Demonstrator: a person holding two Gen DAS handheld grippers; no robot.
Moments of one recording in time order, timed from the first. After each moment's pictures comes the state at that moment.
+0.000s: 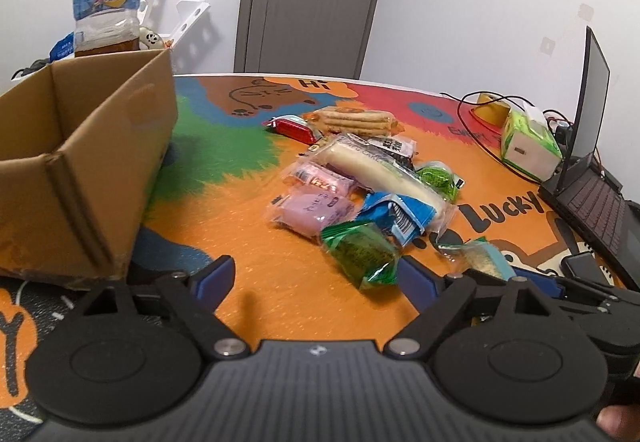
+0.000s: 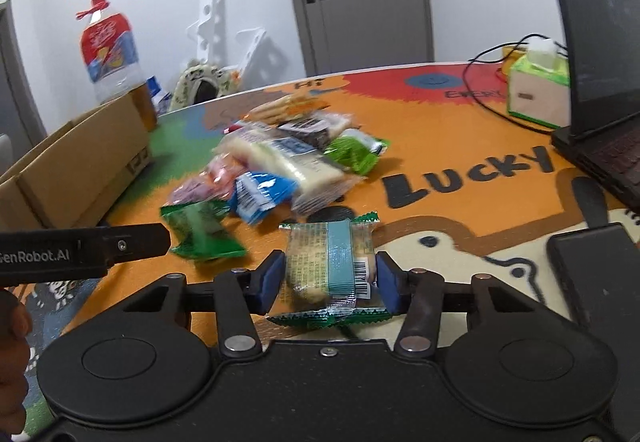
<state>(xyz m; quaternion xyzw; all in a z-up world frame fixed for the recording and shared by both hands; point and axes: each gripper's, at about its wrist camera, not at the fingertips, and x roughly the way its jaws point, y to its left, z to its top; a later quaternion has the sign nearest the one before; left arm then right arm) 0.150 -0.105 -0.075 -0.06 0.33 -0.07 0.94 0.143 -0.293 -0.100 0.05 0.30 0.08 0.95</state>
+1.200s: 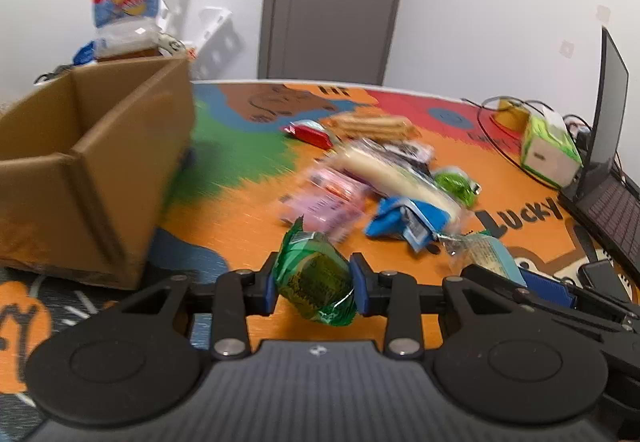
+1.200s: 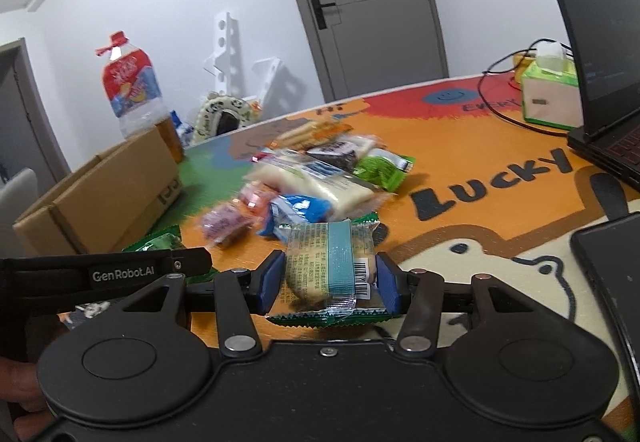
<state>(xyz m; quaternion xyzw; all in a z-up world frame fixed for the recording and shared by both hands) 0.142 -0.107 -0.070 -0.05 0.32 -0.02 0.94 0.132 -0.285 -0.094 0.10 0.26 0.13 0.95</state>
